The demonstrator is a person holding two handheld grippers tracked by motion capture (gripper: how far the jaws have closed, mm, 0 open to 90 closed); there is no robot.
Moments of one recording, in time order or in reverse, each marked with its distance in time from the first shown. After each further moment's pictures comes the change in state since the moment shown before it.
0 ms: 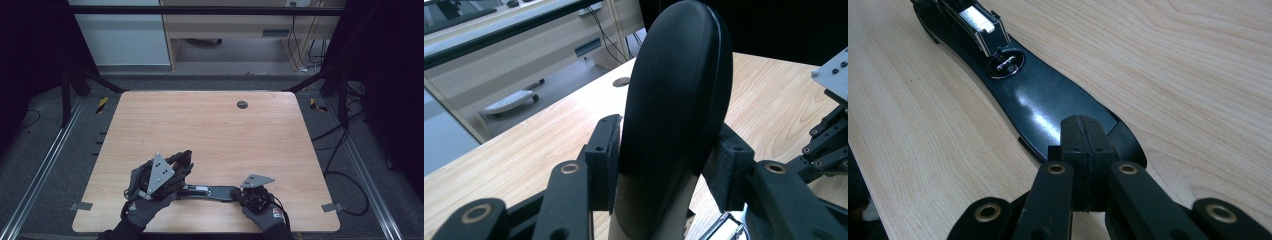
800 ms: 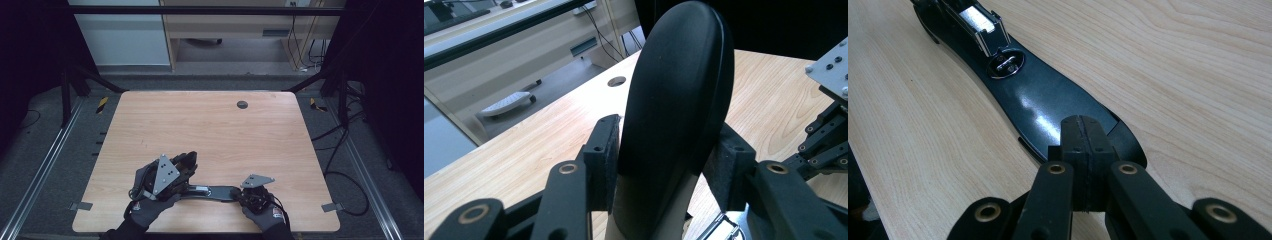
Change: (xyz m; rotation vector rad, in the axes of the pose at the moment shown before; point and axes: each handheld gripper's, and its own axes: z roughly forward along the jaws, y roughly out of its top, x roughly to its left) left arm -0.007 0.001 0.006 0.009 -0.010 0.024; right arm 0.000 0.000 0.000 0.002 0.000 -0.001
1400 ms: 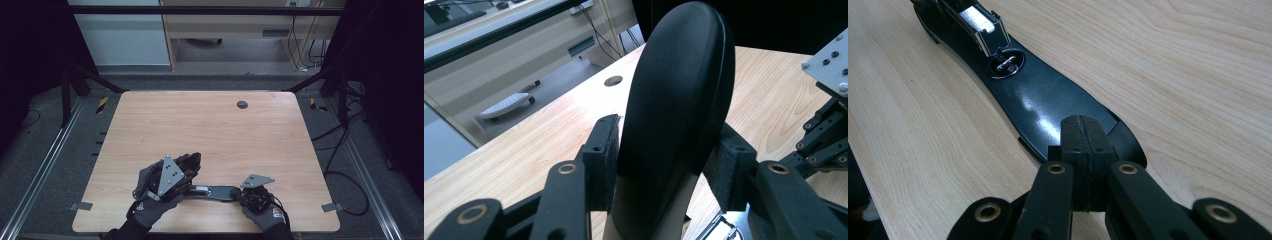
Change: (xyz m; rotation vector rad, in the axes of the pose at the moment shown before) left arm -0.006 0.001 0.005 0.008 -0.005 0.019; right arm 0.000 0.000 0.000 0.000 0.000 0.000
